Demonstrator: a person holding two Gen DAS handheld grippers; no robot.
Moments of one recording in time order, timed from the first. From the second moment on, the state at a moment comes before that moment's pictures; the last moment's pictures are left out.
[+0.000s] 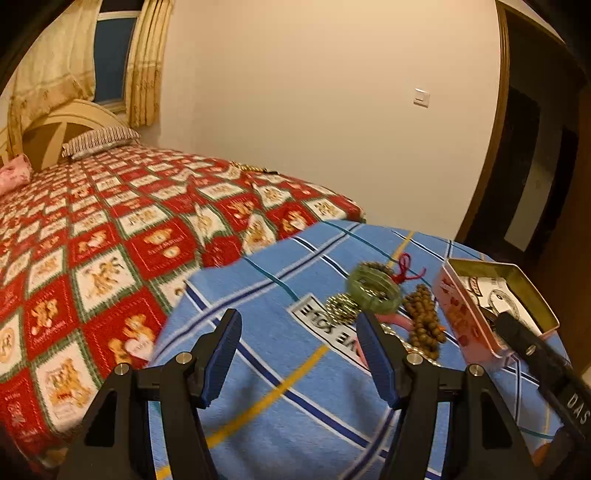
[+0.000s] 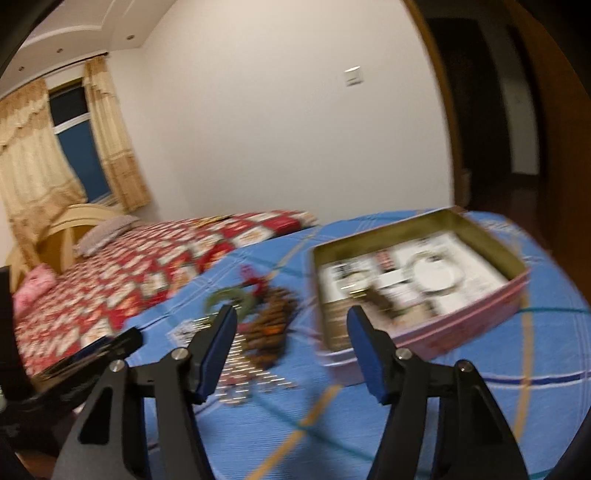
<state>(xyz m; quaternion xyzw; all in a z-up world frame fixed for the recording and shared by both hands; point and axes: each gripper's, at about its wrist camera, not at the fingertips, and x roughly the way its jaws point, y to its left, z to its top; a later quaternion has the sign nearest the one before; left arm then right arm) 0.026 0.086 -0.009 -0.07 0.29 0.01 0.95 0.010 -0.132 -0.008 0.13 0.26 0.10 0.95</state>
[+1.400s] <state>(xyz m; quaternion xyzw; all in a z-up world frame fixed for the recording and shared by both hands) 0.097 0.063 -0.007 -0.06 0.31 -0.05 0.95 0.086 -0.134 -0.028 0.14 0.33 0.14 0.92</state>
